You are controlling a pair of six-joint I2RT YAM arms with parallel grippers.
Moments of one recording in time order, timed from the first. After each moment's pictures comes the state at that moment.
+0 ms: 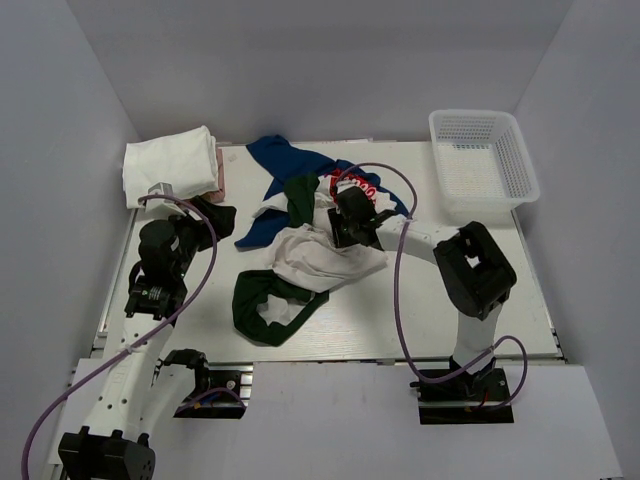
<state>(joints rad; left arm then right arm) -0.11 0.74 0.68 -0.12 0.05 -0.60 0.67 1.87 1.21 -0.16 0.08 0.26</state>
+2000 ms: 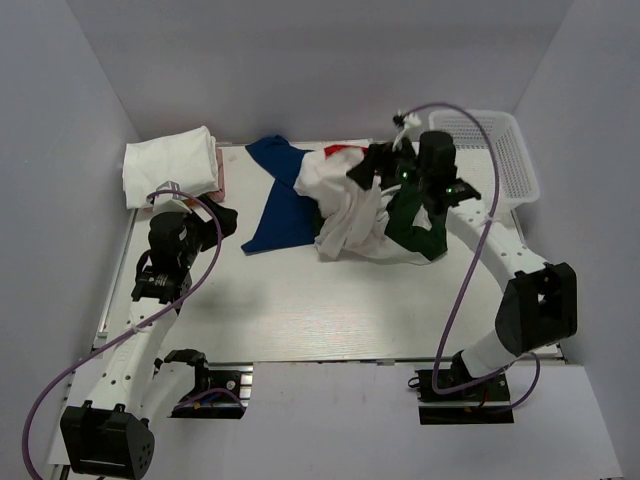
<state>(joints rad) -0.11 0.85 0.68 -0.14 0.00 -0.60 0.35 1.54 1.35 0.01 -0.48 0.25</state>
